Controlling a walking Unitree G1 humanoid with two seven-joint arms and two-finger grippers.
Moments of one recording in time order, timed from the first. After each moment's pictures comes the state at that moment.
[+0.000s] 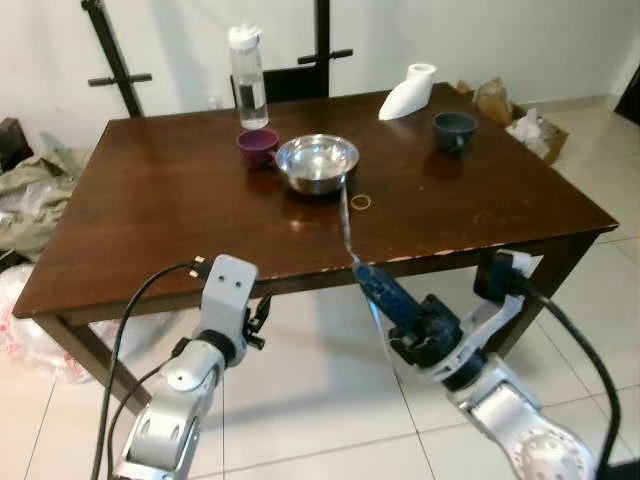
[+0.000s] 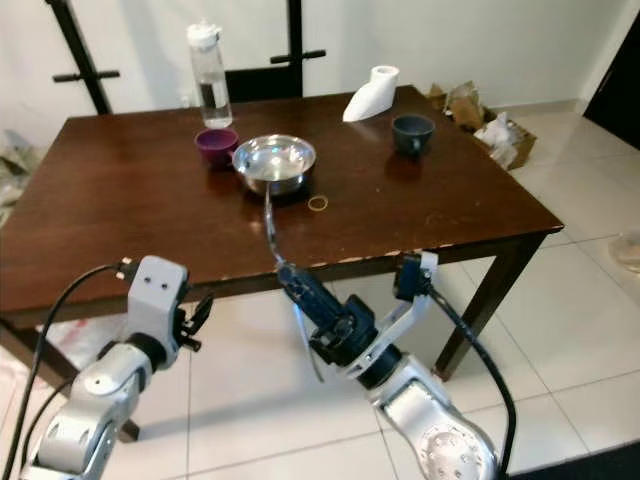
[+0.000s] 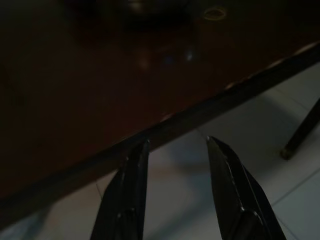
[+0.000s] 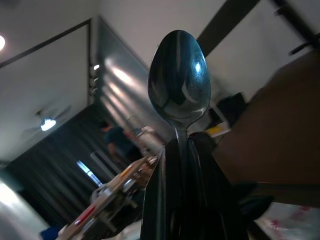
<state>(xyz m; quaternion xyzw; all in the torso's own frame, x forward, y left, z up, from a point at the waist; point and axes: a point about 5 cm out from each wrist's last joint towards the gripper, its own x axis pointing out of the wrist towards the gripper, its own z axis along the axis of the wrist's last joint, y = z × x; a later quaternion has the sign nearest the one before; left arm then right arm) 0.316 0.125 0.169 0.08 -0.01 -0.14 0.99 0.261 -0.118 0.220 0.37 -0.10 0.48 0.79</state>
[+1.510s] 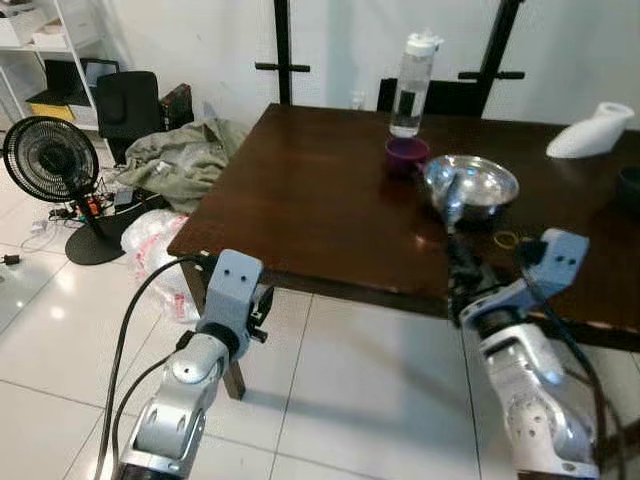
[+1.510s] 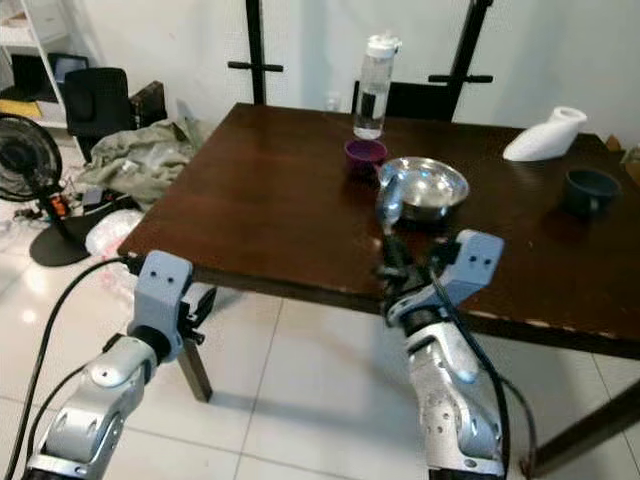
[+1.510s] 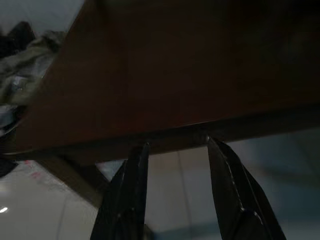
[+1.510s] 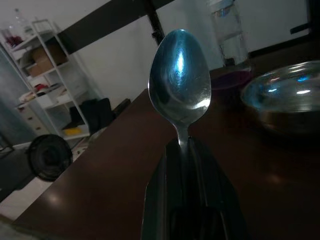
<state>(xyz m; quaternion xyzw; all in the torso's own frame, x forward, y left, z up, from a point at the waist) 0.325 0.133 0.173 0.10 -0.02 -0.11 0.99 0.318 -0.180 0.226 0.18 -0.18 0.07 0.96</state>
